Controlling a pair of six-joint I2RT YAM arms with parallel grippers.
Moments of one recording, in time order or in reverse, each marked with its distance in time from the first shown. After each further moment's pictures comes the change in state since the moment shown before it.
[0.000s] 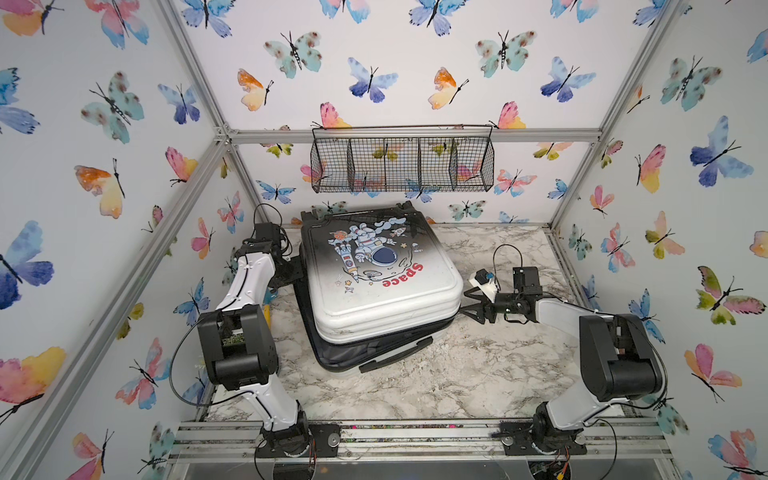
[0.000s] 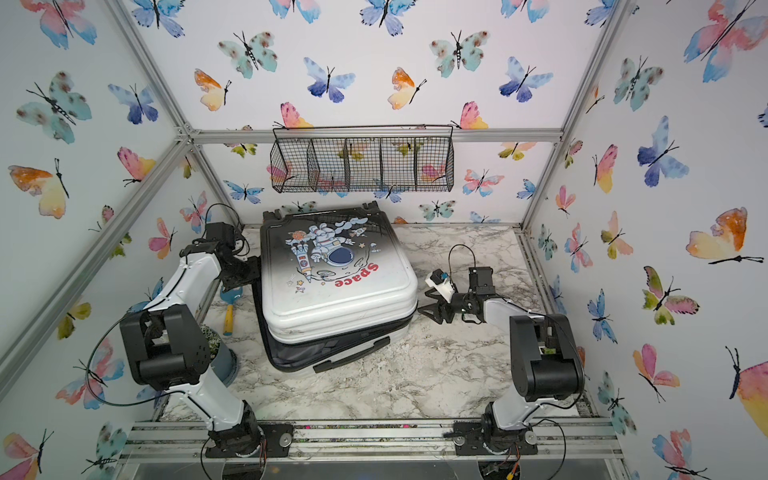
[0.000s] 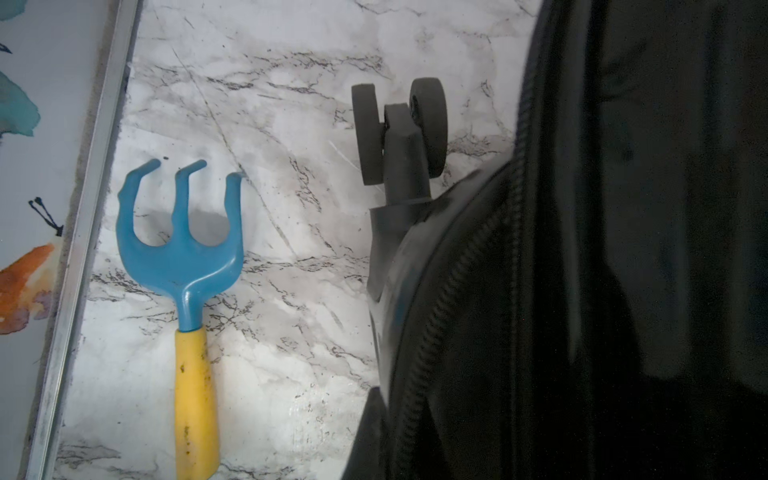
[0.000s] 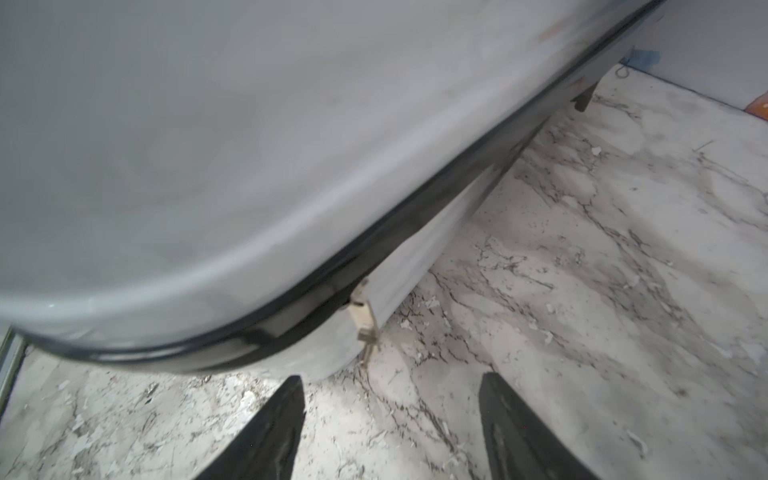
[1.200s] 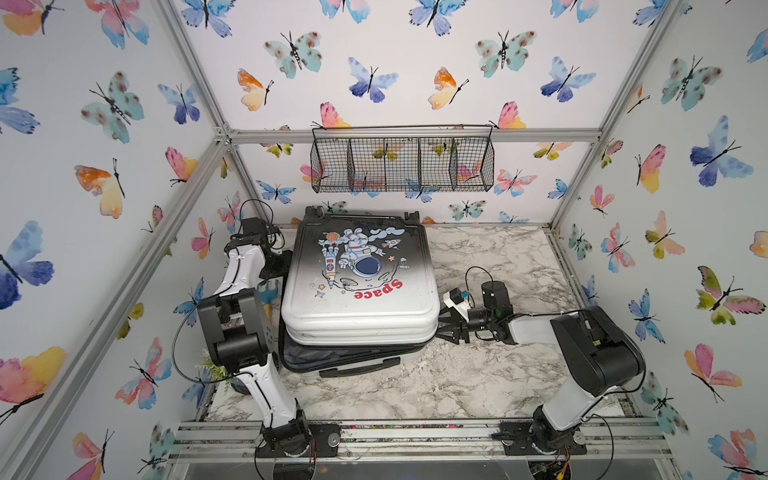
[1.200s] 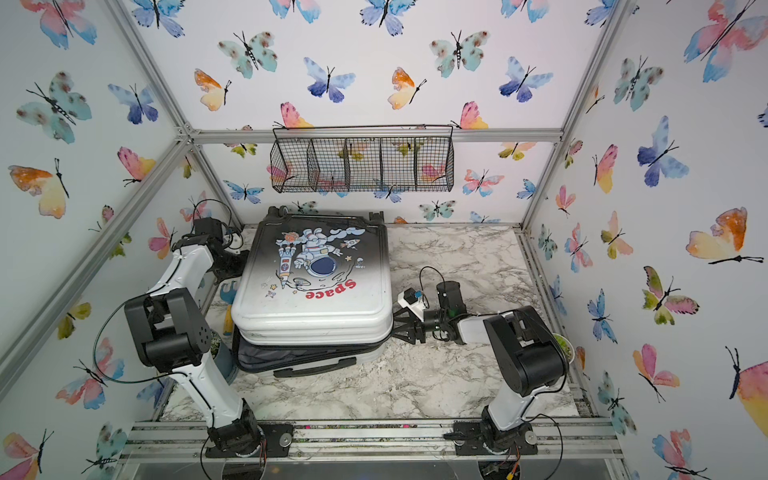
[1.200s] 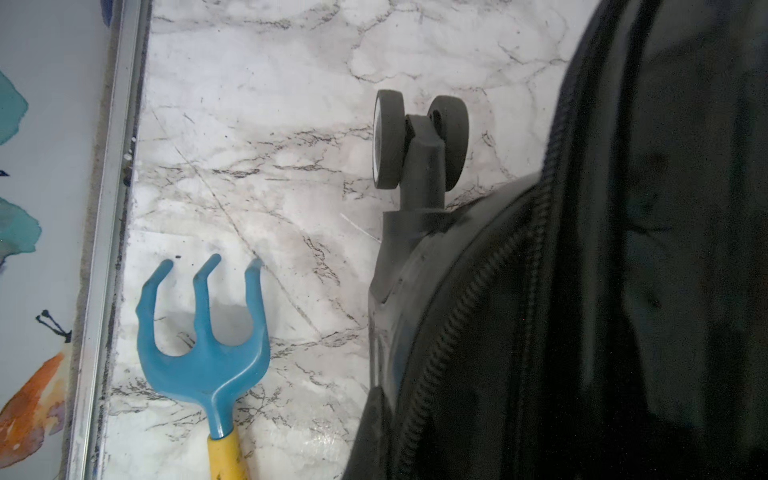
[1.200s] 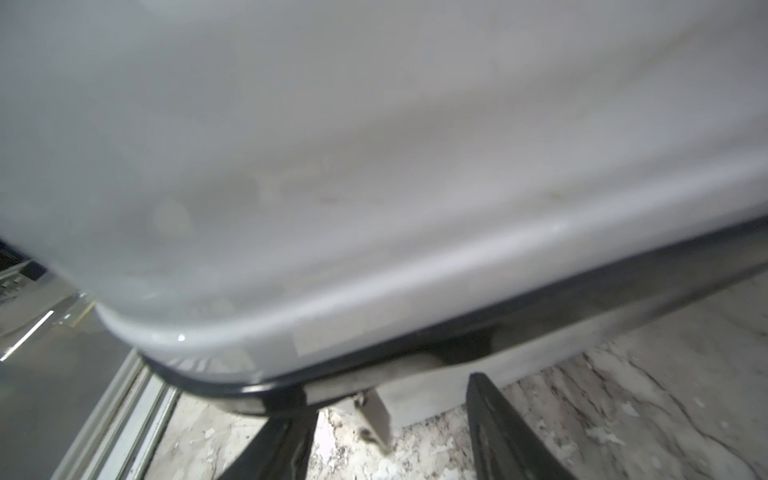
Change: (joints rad) left arm 0.088 0.151 0.140 0.032 0.109 0.154; right arm 0.282 0.049 -0.218 0.537 -0.177 0.359
